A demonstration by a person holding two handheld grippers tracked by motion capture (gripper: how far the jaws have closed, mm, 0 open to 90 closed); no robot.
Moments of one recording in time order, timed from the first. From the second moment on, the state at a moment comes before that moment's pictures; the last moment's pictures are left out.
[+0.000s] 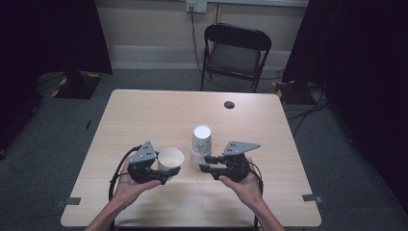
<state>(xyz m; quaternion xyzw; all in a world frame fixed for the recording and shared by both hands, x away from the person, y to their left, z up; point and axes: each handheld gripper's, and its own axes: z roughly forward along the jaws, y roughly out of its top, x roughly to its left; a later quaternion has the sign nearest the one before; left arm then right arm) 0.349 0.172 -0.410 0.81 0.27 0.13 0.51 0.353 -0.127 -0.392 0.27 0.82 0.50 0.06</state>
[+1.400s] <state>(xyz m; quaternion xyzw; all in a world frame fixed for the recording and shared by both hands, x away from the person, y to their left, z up) 0.407 0.219 -0.427 0.77 0.38 0.17 0.48 0.350 -0.202 -0.435 0.35 0.81 0.46 0.12</state>
